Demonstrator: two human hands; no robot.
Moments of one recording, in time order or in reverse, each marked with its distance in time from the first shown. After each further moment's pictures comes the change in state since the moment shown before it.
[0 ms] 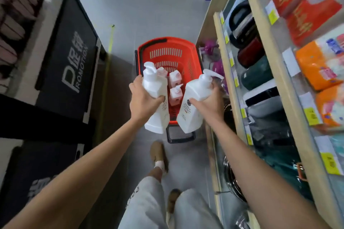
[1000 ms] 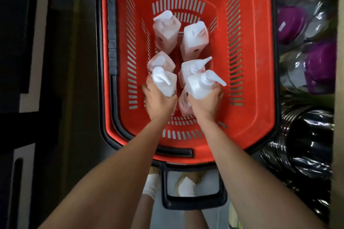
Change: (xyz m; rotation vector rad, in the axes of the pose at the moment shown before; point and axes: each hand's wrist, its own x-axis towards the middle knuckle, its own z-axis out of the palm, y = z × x) left_hand 0.216 -0.265 0.328 0.171 0.013 -0.456; right_hand 0.243 0.272 0.331 -0.109 -0.004 0.230
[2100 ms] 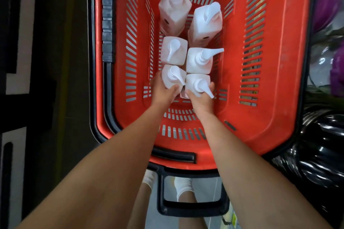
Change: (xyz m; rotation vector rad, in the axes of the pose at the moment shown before) left_hand 0.045 -0.038 0.042 -0.368 -0.217 -0.051; right_hand 0.022 0.048 0.058 0.084 -0.331 0.209
